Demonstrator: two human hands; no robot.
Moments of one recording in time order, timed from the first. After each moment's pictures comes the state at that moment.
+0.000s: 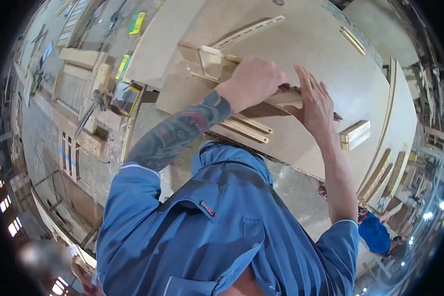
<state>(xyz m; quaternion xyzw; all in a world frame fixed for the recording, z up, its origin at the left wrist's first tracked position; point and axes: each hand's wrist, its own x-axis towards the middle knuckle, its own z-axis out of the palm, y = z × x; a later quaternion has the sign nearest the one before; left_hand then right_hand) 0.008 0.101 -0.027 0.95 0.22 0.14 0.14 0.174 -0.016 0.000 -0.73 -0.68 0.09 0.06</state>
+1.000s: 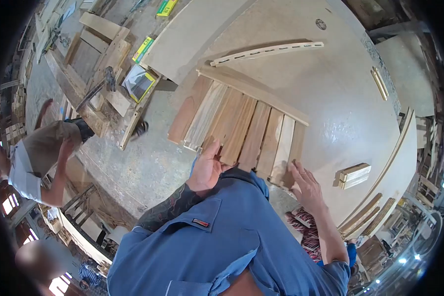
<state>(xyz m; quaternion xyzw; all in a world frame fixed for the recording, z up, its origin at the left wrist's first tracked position) -0.122 -0.048 -0.108 -0.05 0.45 0.36 0.82 0.203 -0.122 -0.045 -0.62 -0.71 0.33 0.00</state>
